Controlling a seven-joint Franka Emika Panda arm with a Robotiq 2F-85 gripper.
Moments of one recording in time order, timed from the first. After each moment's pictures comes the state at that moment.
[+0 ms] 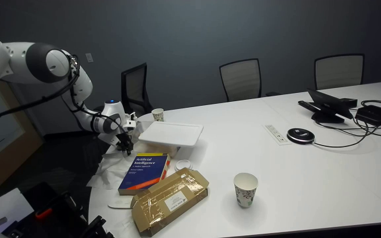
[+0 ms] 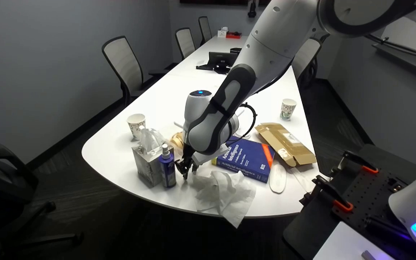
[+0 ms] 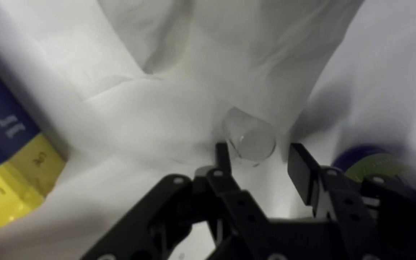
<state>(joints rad) 0.38 1.05 0.06 -1.70 0.12 2.84 0.26</state>
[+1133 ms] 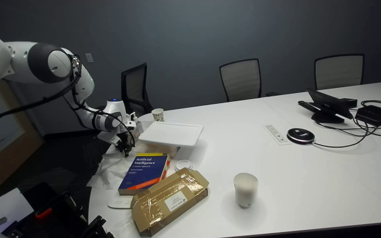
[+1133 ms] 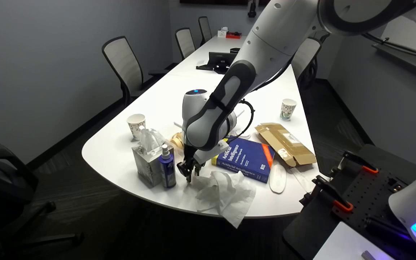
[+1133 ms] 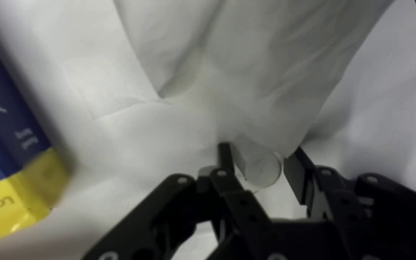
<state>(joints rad) 0.35 1.04 0.09 -1.67 0.08 2.70 0.21</state>
